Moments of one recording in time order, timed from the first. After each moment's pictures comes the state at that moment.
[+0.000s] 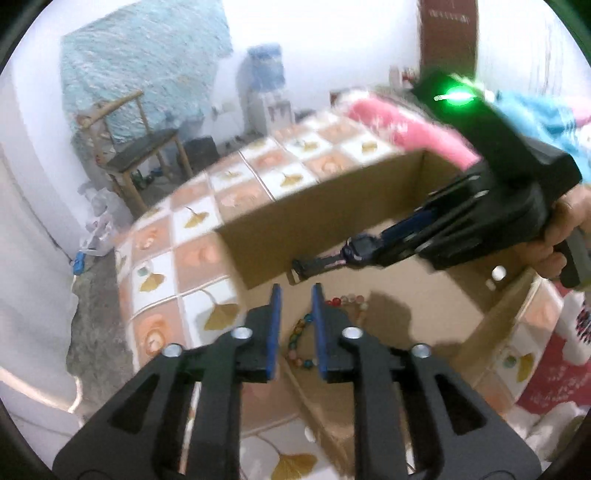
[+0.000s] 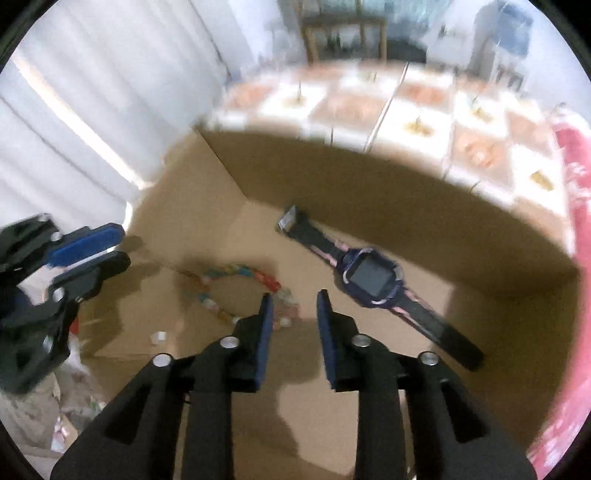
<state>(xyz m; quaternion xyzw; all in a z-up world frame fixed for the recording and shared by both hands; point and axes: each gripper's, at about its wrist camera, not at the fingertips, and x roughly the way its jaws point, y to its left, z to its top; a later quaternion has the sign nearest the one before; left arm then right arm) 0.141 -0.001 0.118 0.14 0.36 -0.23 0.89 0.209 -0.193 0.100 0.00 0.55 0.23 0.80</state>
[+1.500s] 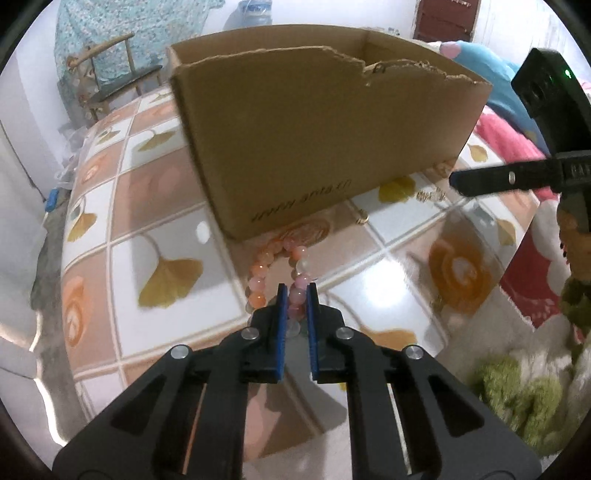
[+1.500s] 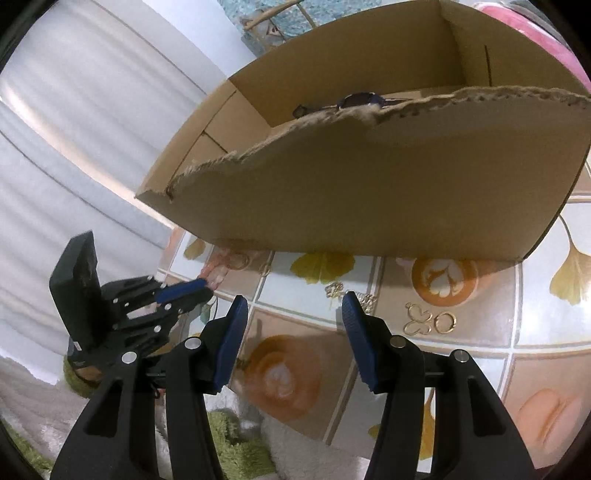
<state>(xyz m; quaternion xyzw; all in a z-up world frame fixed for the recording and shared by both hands) 0.019 0.017 -0.014 0.13 0.46 -0.25 0.84 0.041 -0.256 0.019 0.19 0.50 0.24 0.81</state>
